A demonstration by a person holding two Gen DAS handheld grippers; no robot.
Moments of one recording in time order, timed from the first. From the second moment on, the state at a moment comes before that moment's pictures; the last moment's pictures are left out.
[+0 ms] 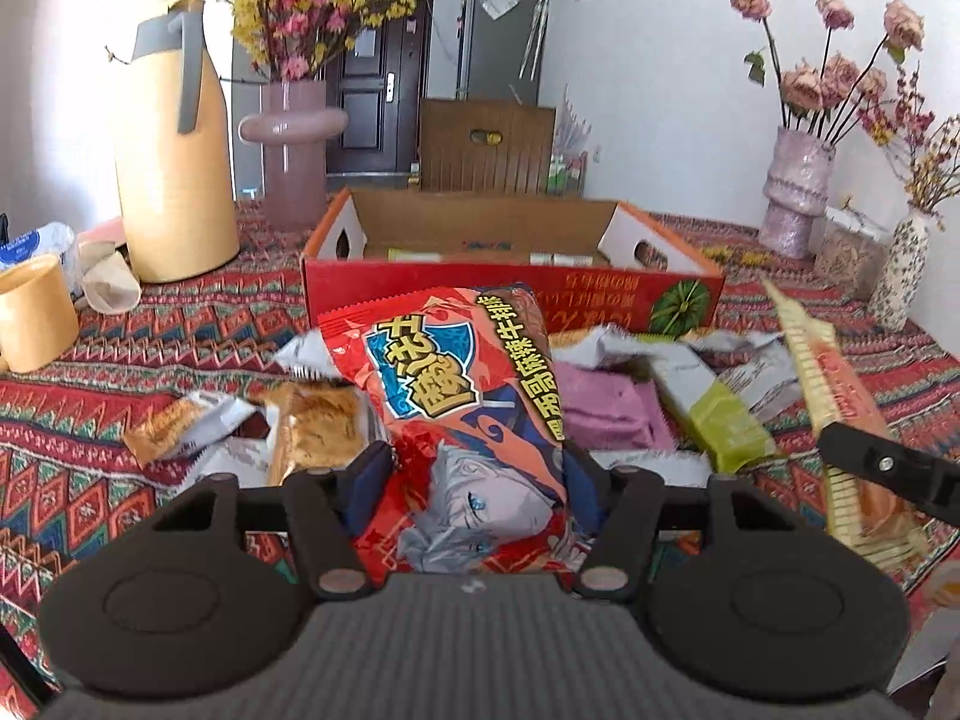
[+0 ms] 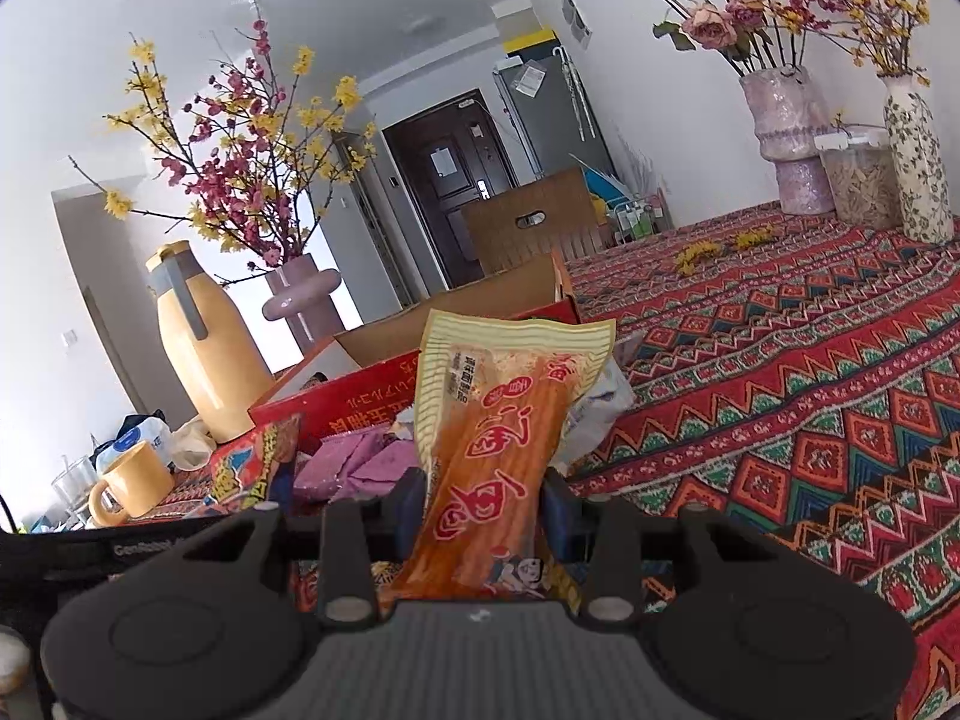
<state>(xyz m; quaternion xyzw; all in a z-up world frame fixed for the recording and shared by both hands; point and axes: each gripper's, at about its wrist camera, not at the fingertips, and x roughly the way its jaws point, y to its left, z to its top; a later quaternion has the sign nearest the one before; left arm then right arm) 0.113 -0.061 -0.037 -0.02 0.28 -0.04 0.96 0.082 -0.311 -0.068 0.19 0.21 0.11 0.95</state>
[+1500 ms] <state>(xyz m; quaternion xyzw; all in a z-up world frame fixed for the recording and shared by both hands) 0.293 -0.022 0.046 -0.09 0.18 0.03 0.98 0.292 -0.243 0.030 0.11 0.14 0.13 0.98</state>
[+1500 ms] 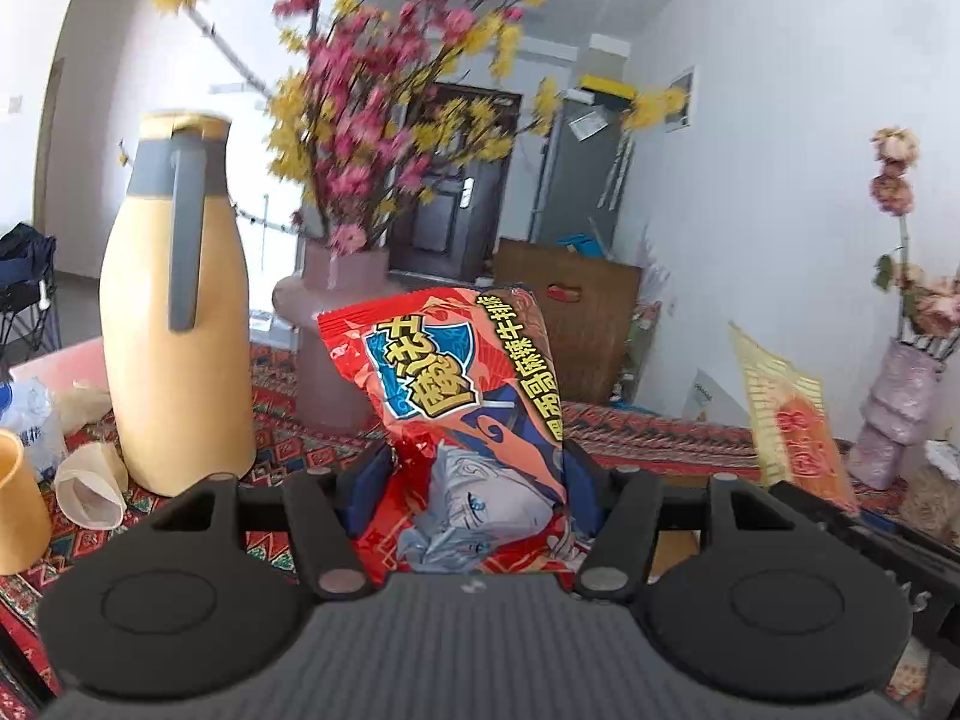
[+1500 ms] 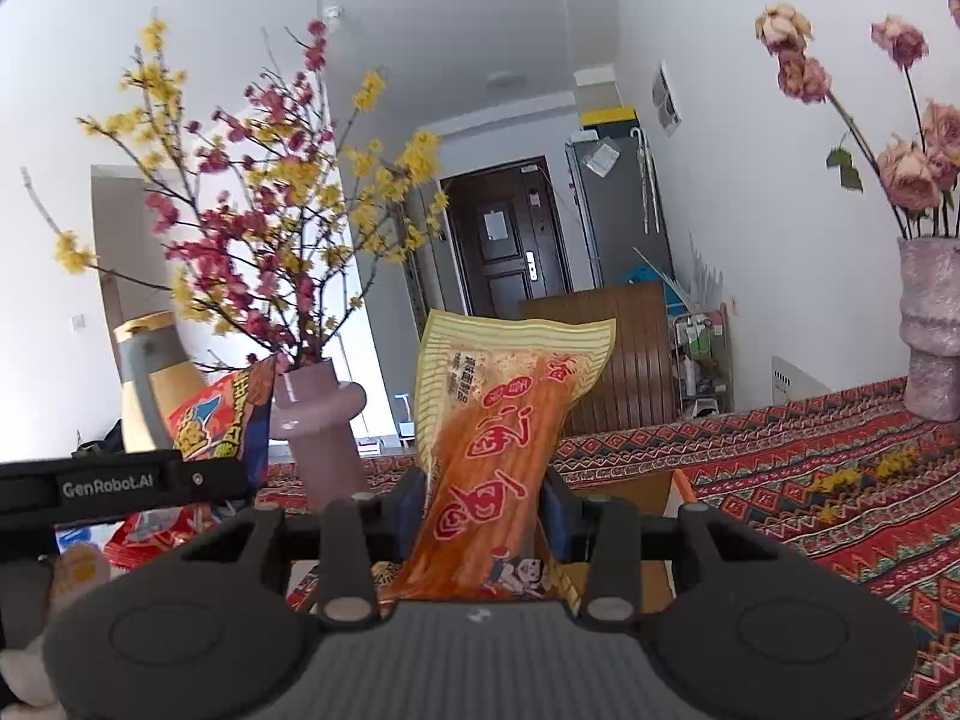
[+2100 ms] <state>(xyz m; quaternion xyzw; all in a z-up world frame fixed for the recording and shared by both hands) 0.323 -0.020 -0.001 -0.07 0.24 0.03 0.97 0.334 -0.233 -0.019 0.10 0.22 0.11 0.97</state>
